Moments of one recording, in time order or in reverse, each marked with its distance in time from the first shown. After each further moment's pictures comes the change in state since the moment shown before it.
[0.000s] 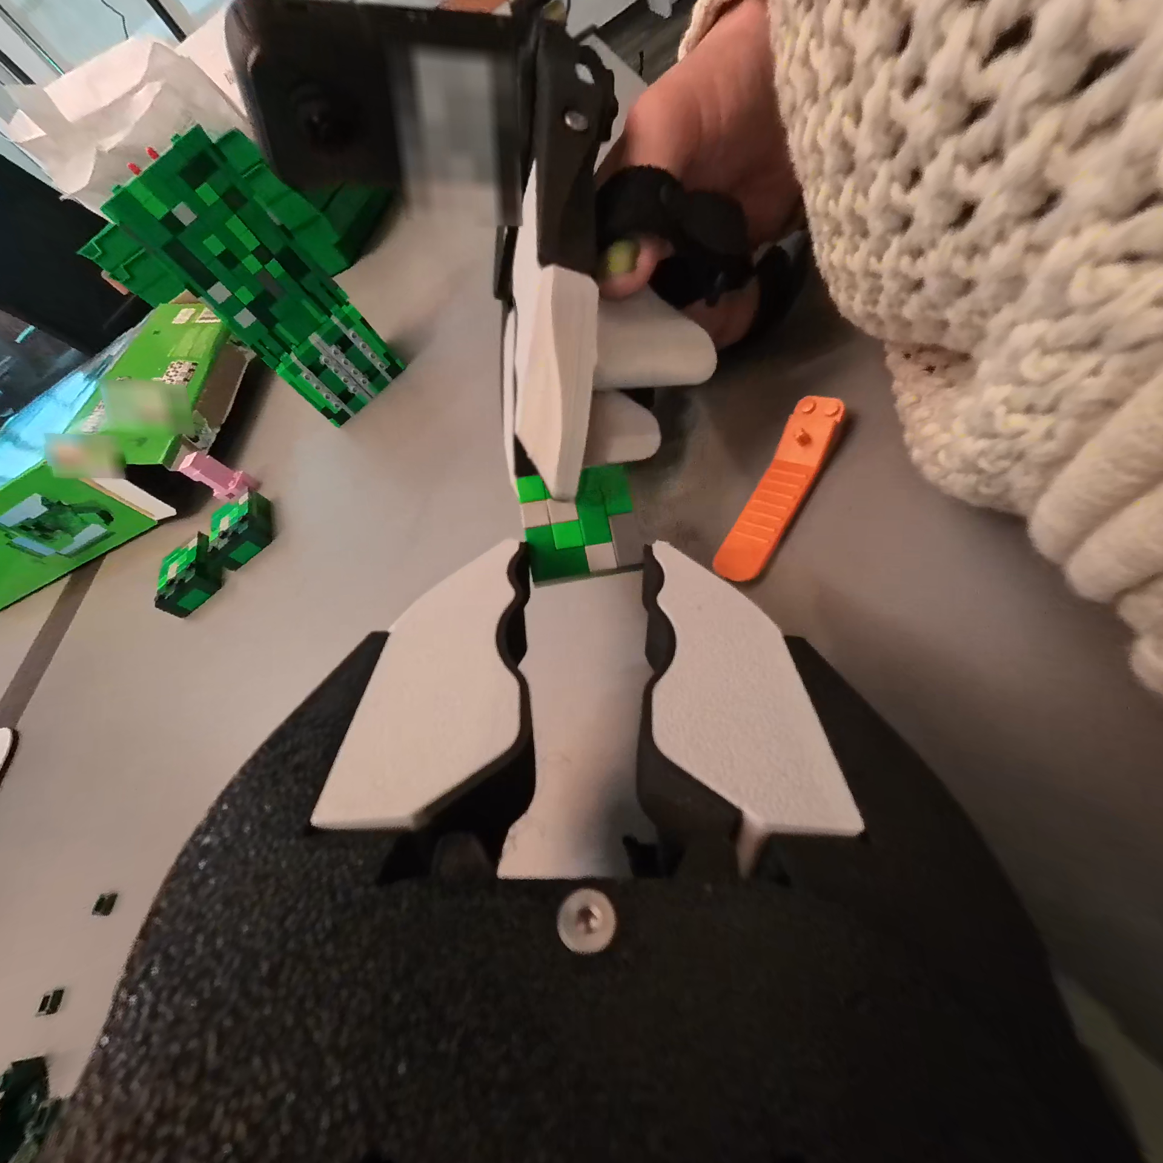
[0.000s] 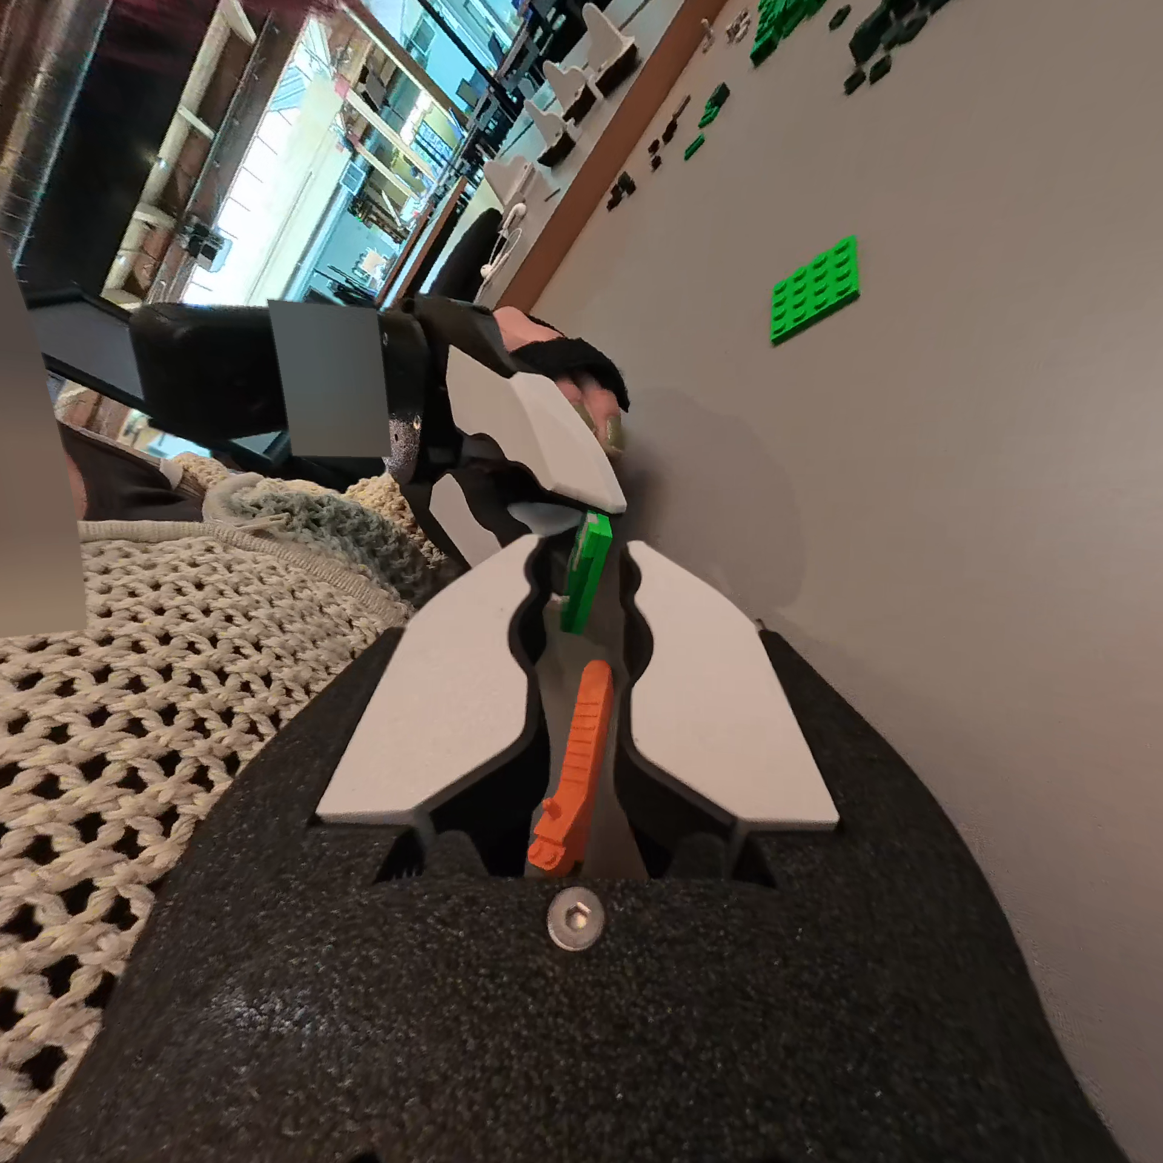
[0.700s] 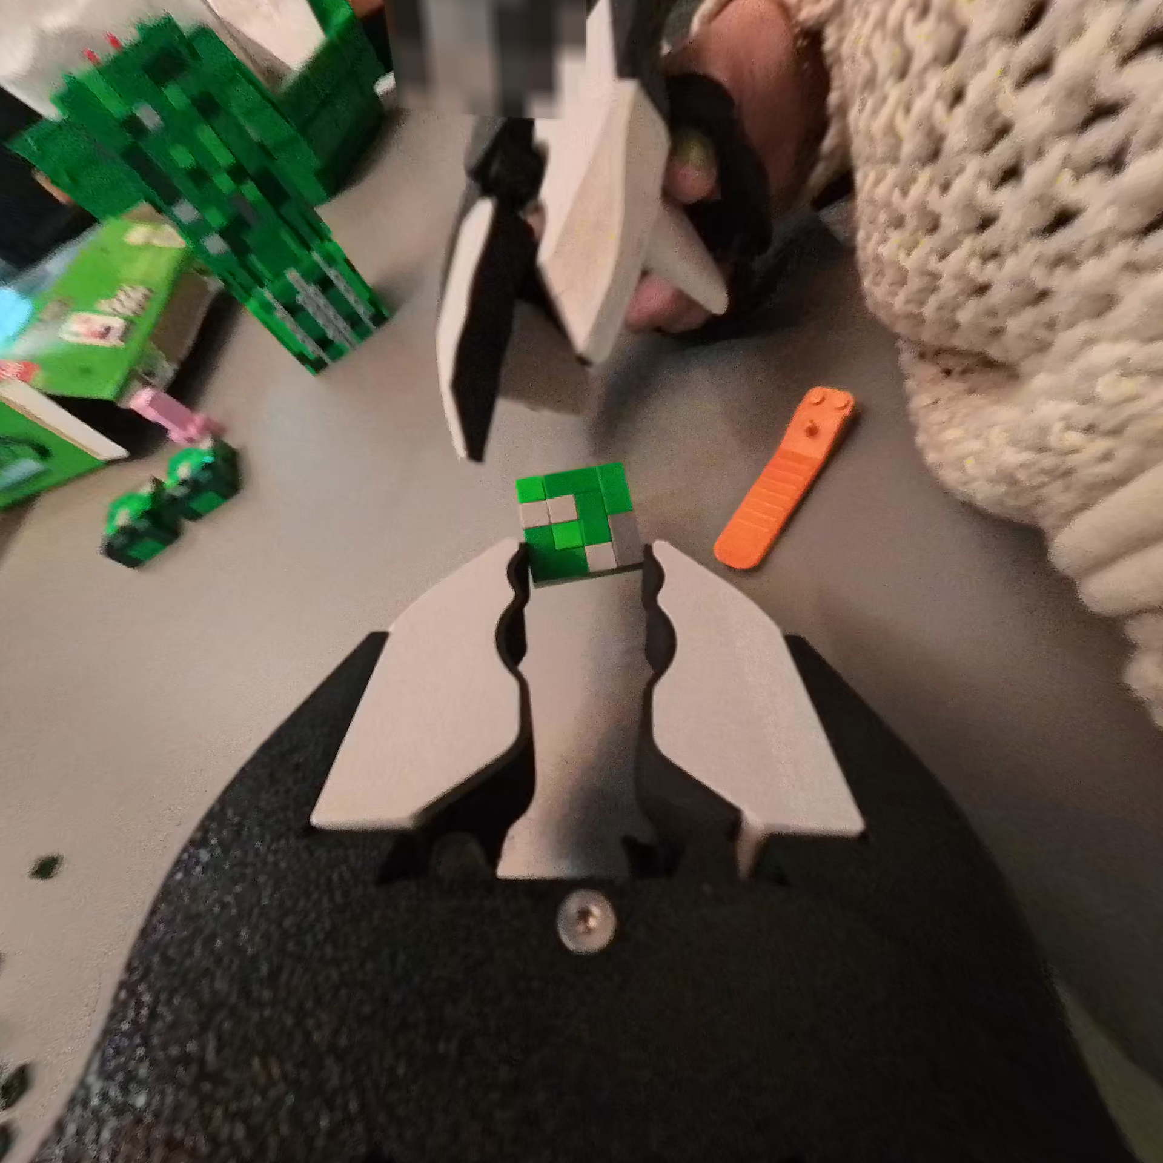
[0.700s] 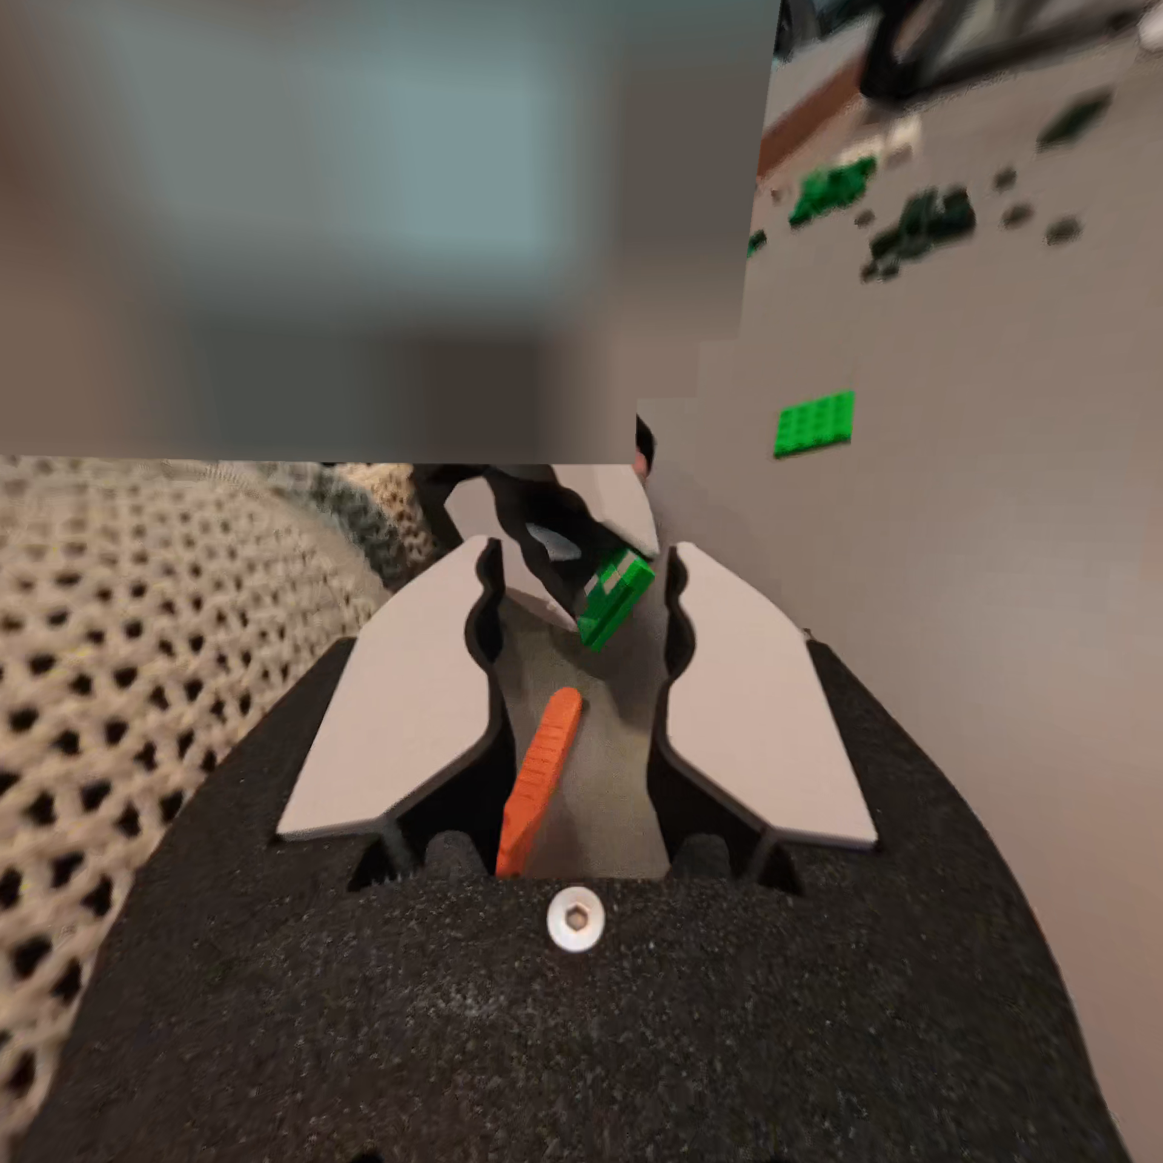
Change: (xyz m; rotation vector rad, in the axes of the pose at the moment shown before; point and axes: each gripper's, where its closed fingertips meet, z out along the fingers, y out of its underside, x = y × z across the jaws) left arm -0.002 0.002 0.004 -0.051 0.019 -0.088; right arm -0.010 -0.017 -0.010 0.085 -0.017 -0.288
